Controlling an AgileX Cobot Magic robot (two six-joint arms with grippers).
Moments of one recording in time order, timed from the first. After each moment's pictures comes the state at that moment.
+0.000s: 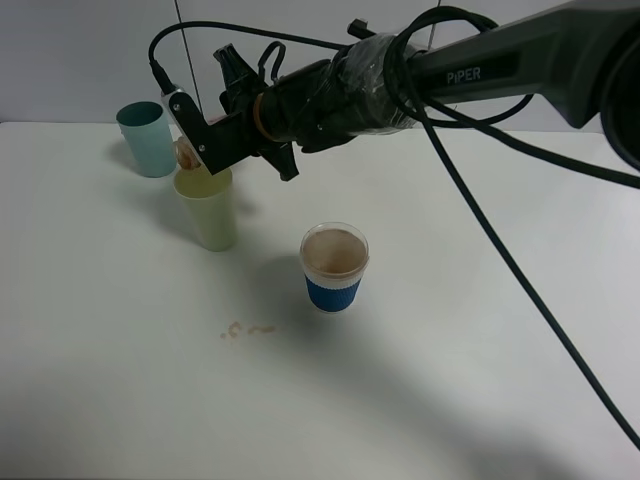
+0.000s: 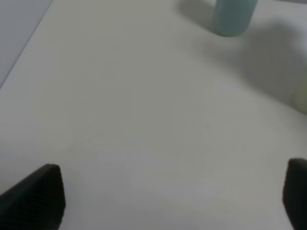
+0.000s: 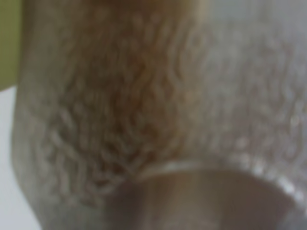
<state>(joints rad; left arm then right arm) 0.05 -0.01 -0.51 0.09 1.06 -0.14 0.78 2.21 -1.58 -1.60 0.16 -0.10</state>
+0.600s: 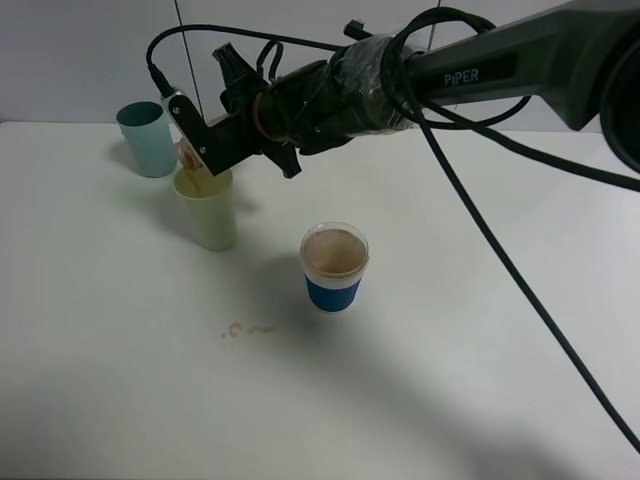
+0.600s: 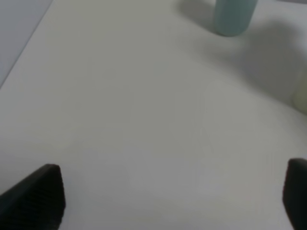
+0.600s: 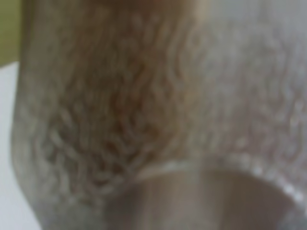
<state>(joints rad) 0.05 -0.01 -0.51 0.09 1.06 -0.14 0.79 2.21 -1.58 -1.62 0.20 -0.11</state>
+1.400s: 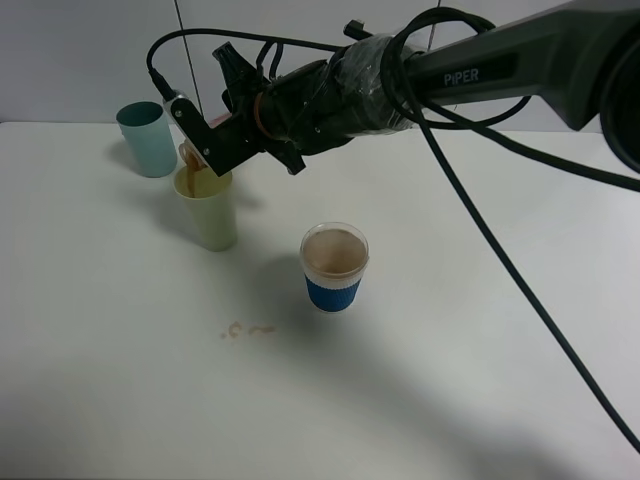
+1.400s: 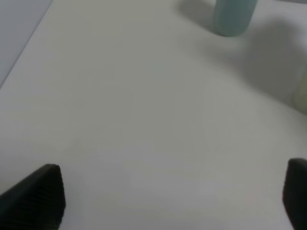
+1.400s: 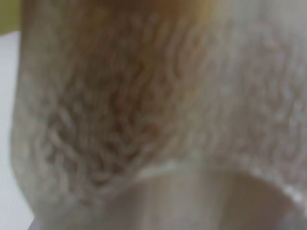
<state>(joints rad) 0.05 -0.01 -0.51 0.09 1.06 -0.14 0.79 2.21 -1.58 -1.64 0.23 -0.14</state>
